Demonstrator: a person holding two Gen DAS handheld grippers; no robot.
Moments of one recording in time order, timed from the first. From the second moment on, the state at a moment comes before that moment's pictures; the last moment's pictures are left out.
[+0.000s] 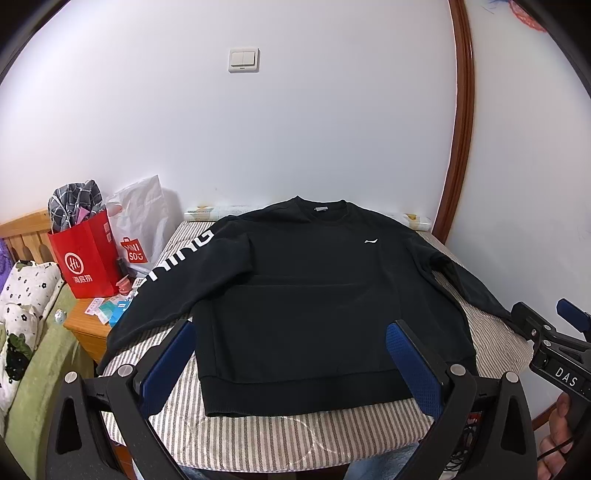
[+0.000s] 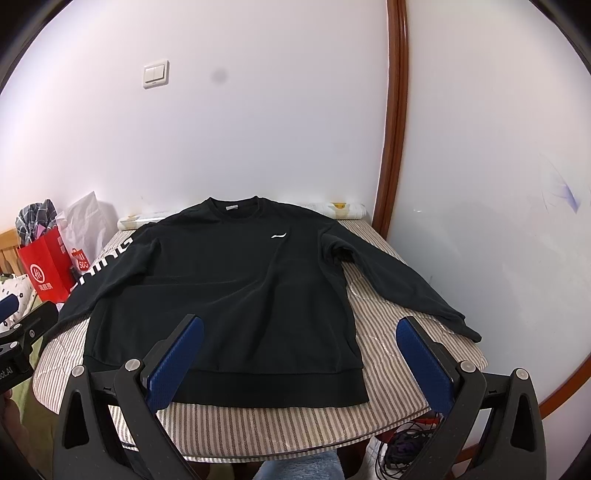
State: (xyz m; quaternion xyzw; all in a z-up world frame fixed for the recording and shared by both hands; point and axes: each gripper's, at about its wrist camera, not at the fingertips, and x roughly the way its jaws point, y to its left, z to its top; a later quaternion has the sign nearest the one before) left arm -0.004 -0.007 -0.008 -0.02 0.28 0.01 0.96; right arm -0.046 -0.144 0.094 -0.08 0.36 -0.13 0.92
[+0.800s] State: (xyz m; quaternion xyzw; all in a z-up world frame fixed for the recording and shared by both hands) left arm -0.003 -0.001 -0.002 -0.03 0.27 0.00 0.96; right arm -0.047 -0.142 0.094 -0.08 0.35 -0.13 0.92
